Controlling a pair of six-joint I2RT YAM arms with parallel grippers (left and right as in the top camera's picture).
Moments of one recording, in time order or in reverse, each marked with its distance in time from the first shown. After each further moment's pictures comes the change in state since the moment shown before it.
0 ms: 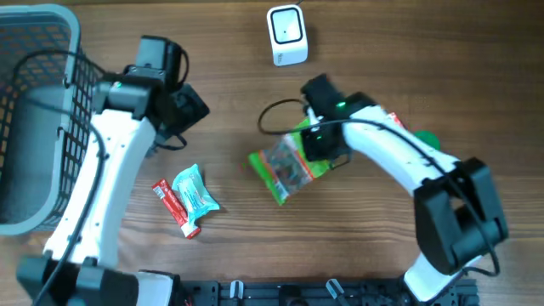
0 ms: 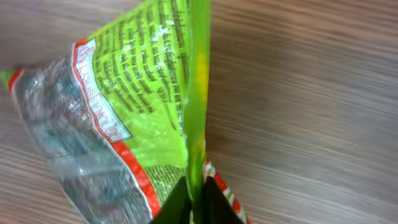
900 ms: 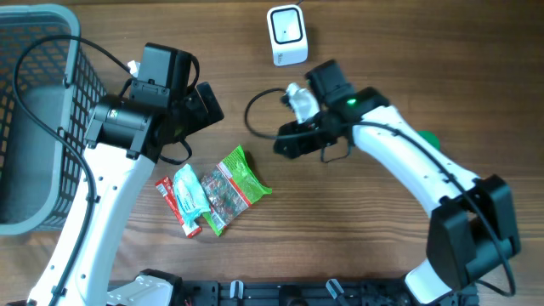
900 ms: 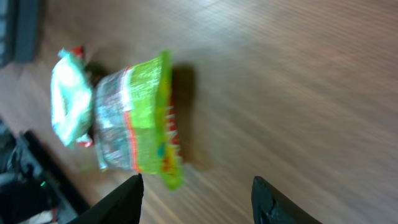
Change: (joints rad) left arm -0.095 -0.152 0.000 0.076 -0.012 0.148; right arm 0.024 -0.077 0.042 0.091 -0.386 -0.168
